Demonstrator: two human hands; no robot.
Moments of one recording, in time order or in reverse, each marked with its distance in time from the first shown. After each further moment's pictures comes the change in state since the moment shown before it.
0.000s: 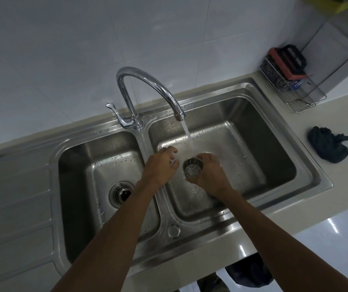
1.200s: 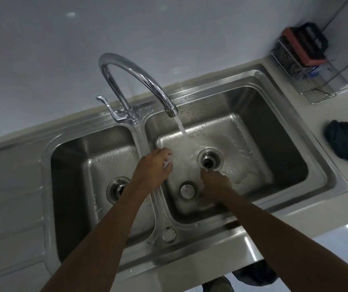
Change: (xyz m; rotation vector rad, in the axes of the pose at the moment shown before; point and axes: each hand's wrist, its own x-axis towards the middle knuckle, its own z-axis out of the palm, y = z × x) left_hand -0.003 -0.012 0.008 0.096 -0.026 -0.008; right_hand 0.018 0.078 0.053 -0.478 -0.455 0.082
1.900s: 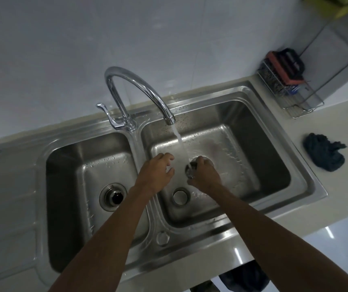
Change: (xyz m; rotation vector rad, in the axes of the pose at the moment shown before) left_hand 0.005 0.019 0.005 -0.013 -0.021 0.007; right_hand -0.001 -0.016 -0.049 0.335 0.232 0.062
